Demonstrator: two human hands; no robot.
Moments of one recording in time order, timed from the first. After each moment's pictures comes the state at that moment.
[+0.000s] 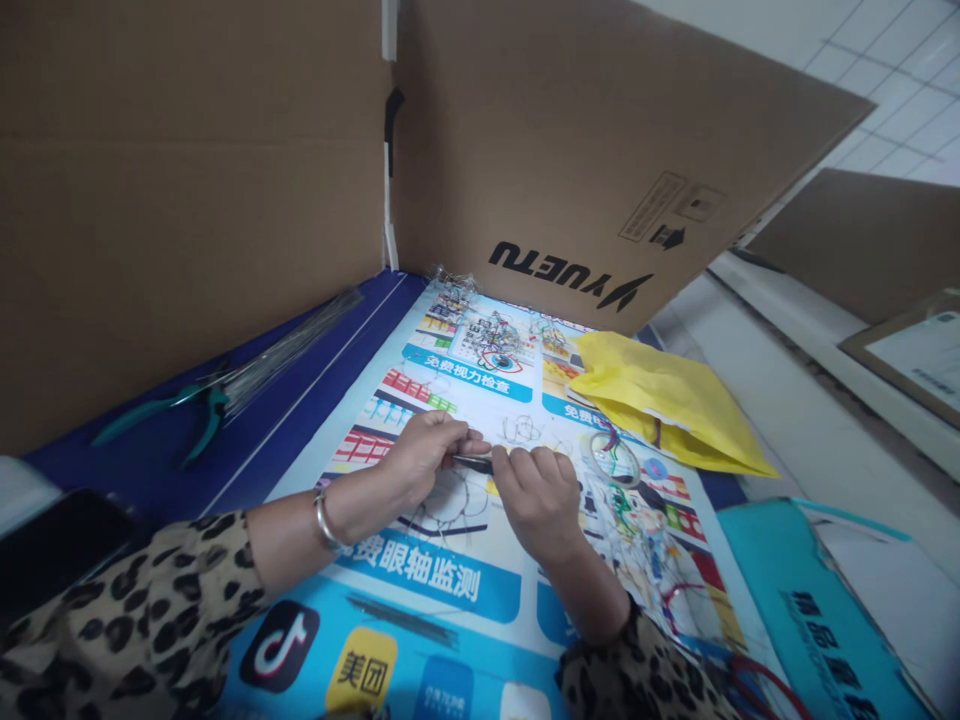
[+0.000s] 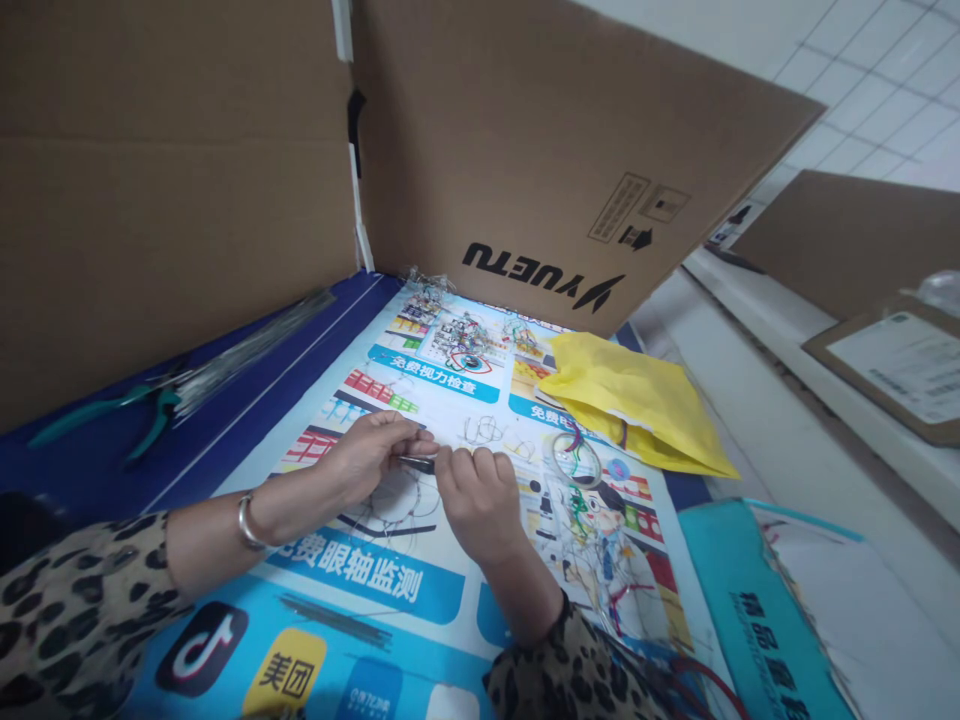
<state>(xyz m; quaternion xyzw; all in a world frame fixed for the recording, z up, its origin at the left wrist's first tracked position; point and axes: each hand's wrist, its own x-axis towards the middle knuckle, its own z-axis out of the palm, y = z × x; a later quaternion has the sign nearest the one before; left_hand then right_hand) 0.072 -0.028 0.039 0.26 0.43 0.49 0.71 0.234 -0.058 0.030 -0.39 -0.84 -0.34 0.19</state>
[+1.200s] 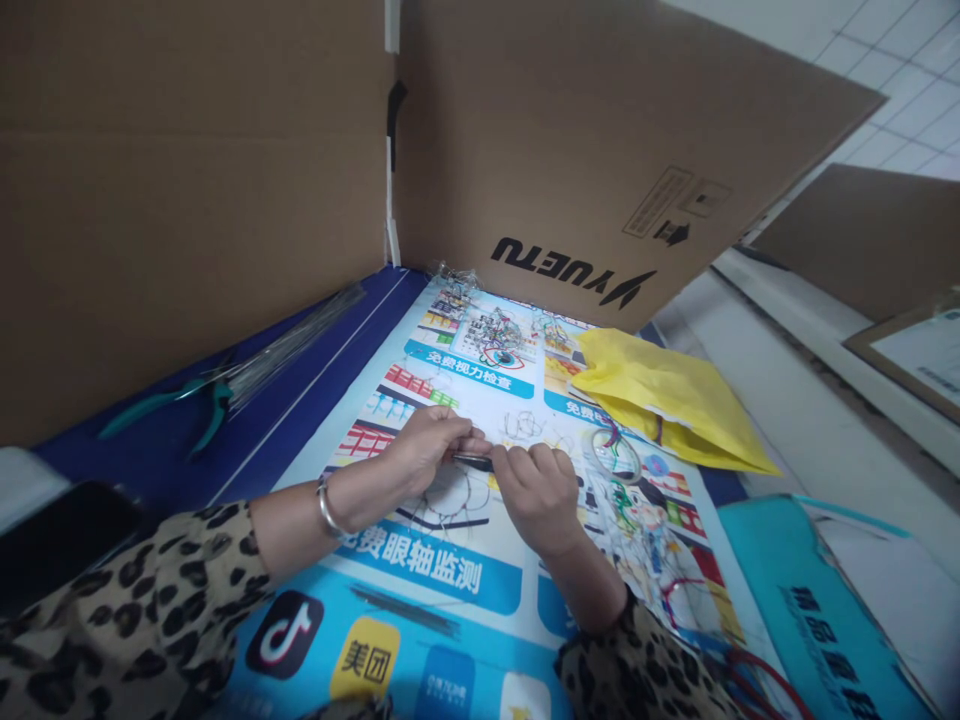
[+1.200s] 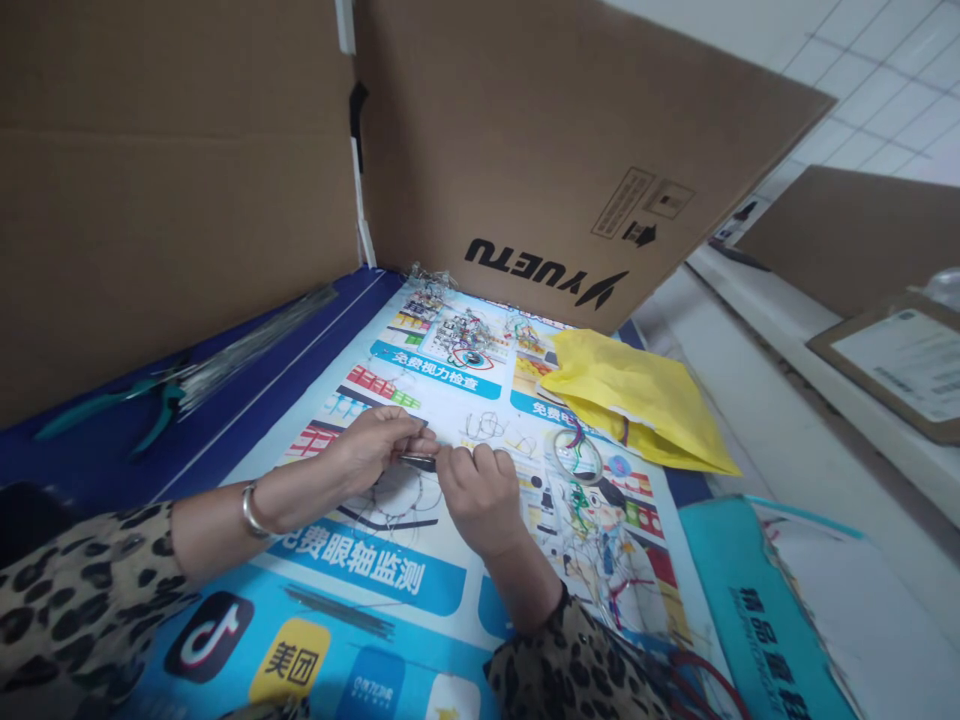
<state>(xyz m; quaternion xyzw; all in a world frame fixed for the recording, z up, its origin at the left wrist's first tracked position) 0.071 -0.026 0.043 0.27 0.44 0.46 0.72 0.237 -0.057 0.023 -0.38 -0.84 -0.33 0.19</state>
